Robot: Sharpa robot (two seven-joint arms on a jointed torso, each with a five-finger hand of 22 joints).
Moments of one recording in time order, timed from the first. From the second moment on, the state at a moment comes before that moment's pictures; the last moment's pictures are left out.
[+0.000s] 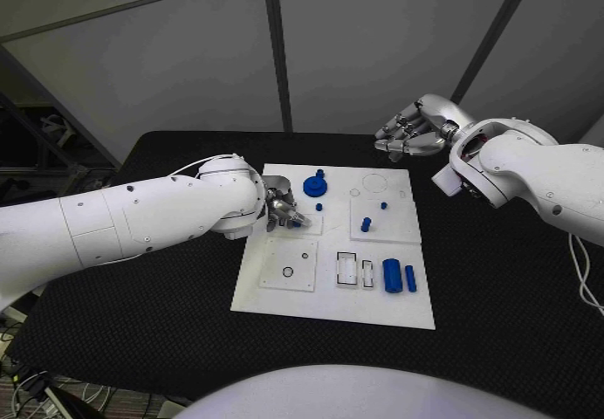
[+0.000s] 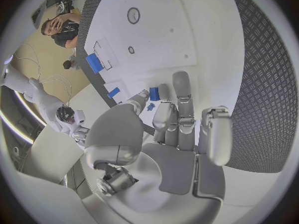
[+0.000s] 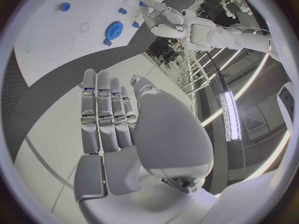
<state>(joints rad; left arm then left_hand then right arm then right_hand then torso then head) 1.22 -0.69 -0.06 1.44 -1.15 0.08 -0.54 0.94 -0.05 0.29 0.08 0.12 1.01 0.03 0.51 0.82 1.39 -0.03 1.24 1.21 1.43 -0.07 0.54 0.78 0.06 1.46 0.04 1.50 1.31 1.30 -0.73 0.02 1.36 -0.95 -0.29 -0.03 1.47 -0.14 0.16 0.26 0.34 1.06 0.16 0.08 0.07 1.33 0.09 0.10 0.11 1.38 0.03 0.11 0.26 0.17 1.19 0.13 0.30 0.26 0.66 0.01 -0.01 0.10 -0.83</state>
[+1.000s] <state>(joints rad) 1.22 -0.70 -0.06 1.45 -1.09 0.04 -0.54 1.06 0.00 0.58 0.03 0.12 0.96 0.06 0.40 0.77 1.36 -0.01 1.19 1.17 1.43 -0.07 0.53 0.79 0.06 1.46 0.04 1.49 1.31 1.30 -0.73 0.02 1.35 -0.95 -0.28 -0.03 1.47 -0.14 0.16 0.26 0.35 1.05 0.17 0.08 0.07 1.33 0.09 0.10 0.11 1.38 0.03 0.11 0.26 0.17 1.19 0.13 0.29 0.26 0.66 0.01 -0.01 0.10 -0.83</state>
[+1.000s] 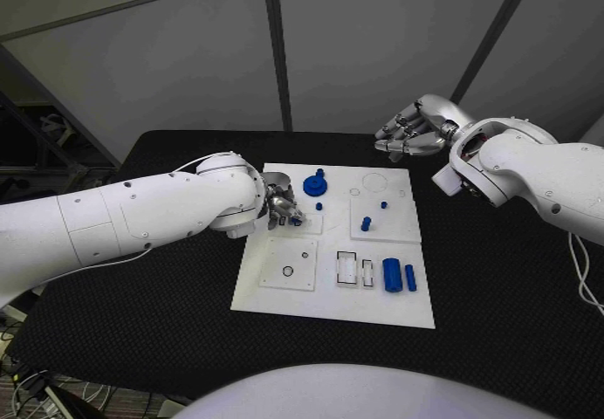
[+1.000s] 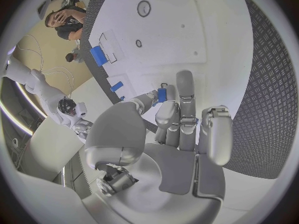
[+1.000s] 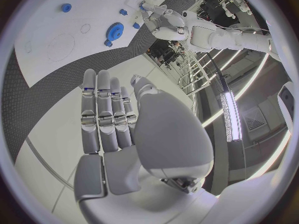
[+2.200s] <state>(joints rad) 1.32 -0.59 -0.02 1.25 -0.92 0.38 -0.54 1.04 -0.02 0.61 0.03 0.11 0.95 0.06 0.41 0.78 1.36 -0.01 1.18 1.15 1.43 -0.07 0.53 0.79 0.06 1.46 0.04 1.47 1.31 1.30 -0.72 0.02 1.34 -0.95 -0.26 -0.04 1.47 -0.14 0.16 0.26 0.35 1.05 0.17 0.08 0.07 1.33 0.09 0.10 0.11 1.38 0.03 0.11 0.26 0.17 1.19 0.13 0.29 0.26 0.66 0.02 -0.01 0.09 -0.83</state>
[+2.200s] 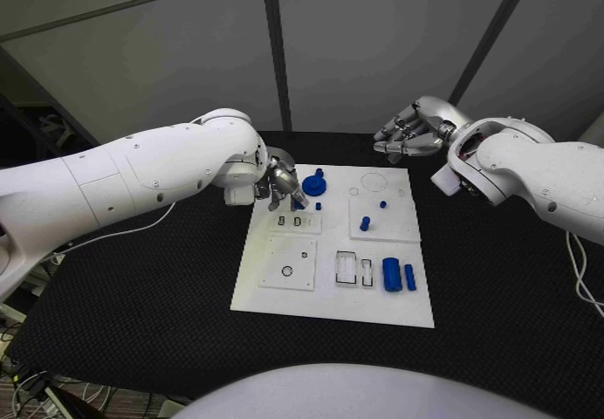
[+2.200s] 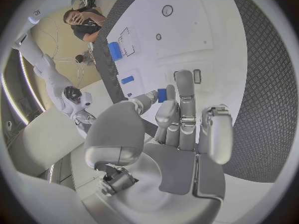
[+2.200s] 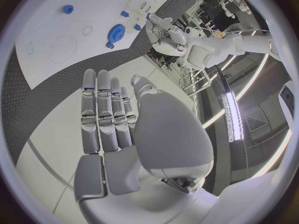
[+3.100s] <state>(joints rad) 1.34 -0.52 -0.08 1.16 -0.89 0.50 -0.55 1.03 -0.01 0.61 0.03 0.12 0.95 0.06 0.42 0.78 1.36 -0.01 1.18 1.16 1.43 -0.06 0.53 0.79 0.06 1.47 0.05 1.47 1.31 1.30 -0.71 0.02 1.33 -0.95 -0.26 -0.05 1.47 -0.14 0.16 0.26 0.35 1.05 0.17 0.08 0.07 1.33 0.09 0.10 0.11 1.38 0.03 0.11 0.26 0.17 1.19 0.13 0.29 0.26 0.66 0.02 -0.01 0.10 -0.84</state>
